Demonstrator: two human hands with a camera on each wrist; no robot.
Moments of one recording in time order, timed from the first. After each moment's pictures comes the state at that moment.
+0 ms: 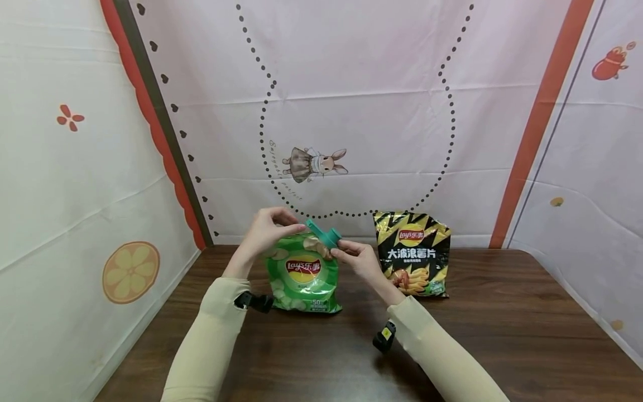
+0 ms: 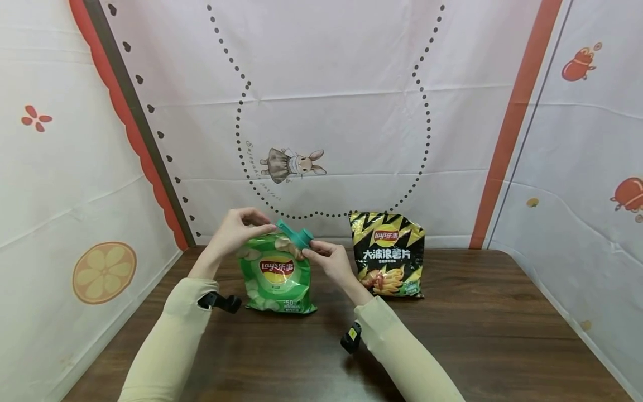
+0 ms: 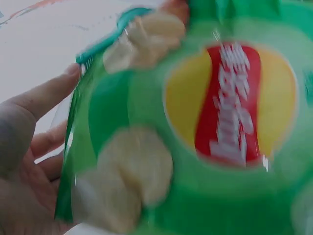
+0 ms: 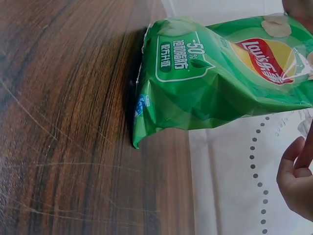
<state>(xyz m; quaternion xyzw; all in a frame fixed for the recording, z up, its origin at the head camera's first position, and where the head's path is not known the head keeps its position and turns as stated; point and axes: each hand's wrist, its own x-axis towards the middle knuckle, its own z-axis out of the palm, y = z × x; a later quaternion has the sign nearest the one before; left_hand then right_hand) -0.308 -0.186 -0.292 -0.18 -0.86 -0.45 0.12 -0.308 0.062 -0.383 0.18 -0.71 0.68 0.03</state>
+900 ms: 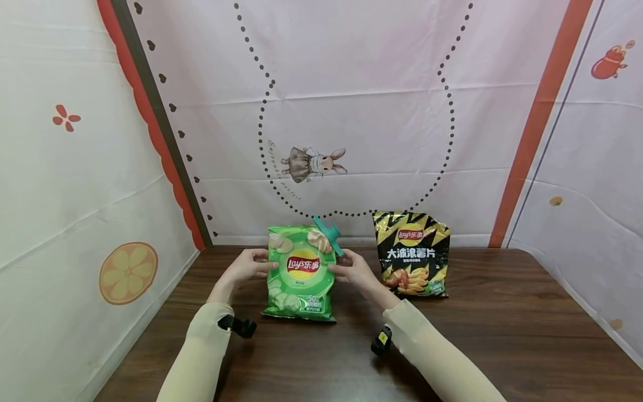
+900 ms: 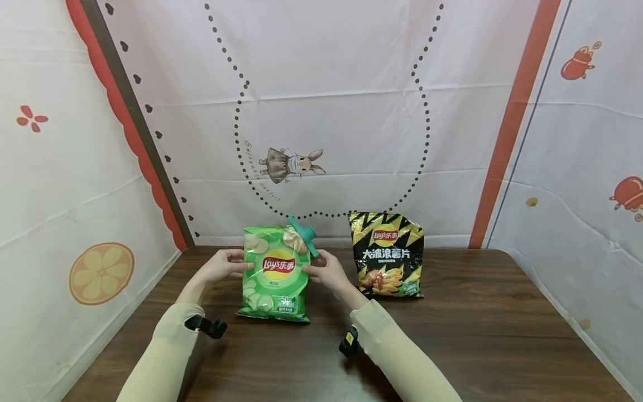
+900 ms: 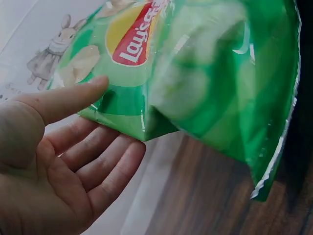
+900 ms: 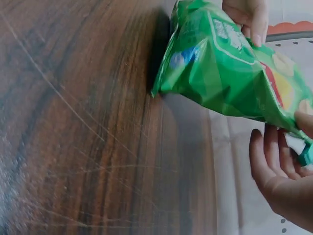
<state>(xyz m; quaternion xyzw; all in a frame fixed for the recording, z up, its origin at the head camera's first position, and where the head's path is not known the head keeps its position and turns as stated) -0.328 -0.254 -0.395 -0.09 -0.84 -0.54 -0.08 -0.312 0.053 -0.405 0.13 -0.71 0.69 -0.11</state>
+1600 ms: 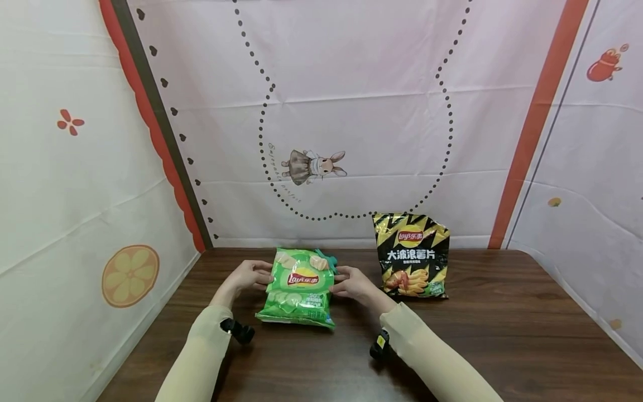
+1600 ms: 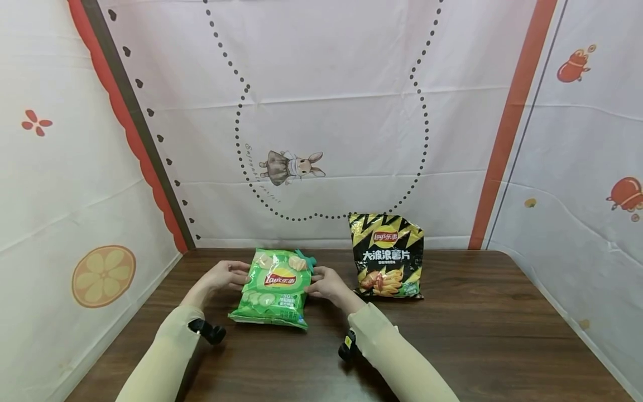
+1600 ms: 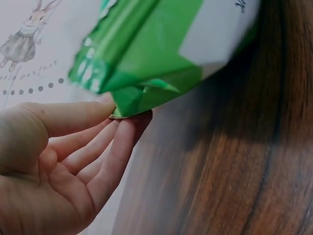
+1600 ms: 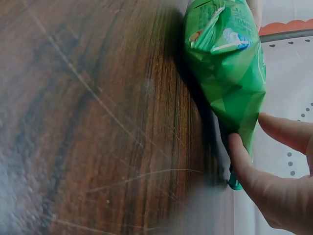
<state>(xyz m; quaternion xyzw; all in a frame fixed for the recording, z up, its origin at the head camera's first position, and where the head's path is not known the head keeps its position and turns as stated) -0.330 -0.263 -0.422 -0.03 -0.84 -0.53 -0.11 -0.312 0.048 -0.426 0.06 -0.72 0.66 -0.20</state>
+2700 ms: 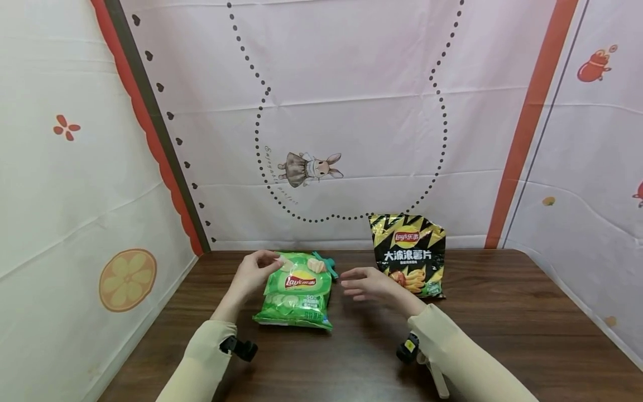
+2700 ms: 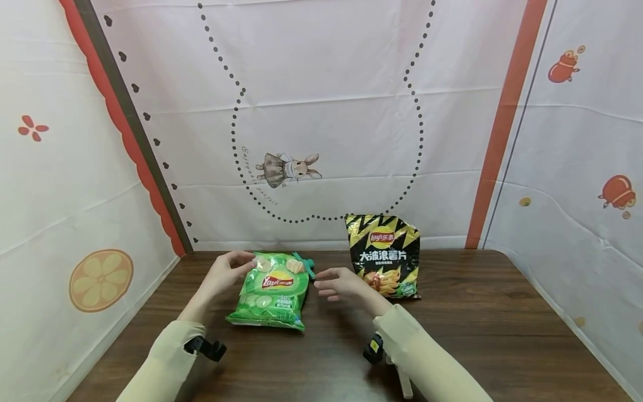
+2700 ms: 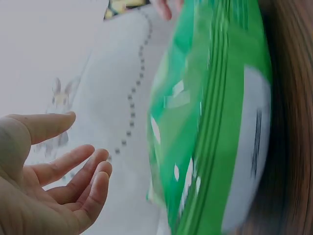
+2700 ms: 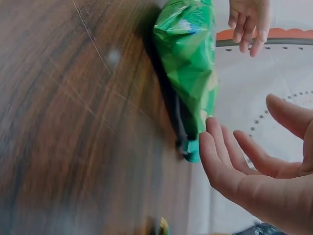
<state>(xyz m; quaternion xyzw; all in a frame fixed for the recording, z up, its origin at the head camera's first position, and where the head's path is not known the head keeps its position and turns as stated) -0.286 -0.213 -0.377 -0.06 -0.88 -0.46 0.07 -0.284 0.100 -0.390 0.14 -0.76 0.60 -0.22</state>
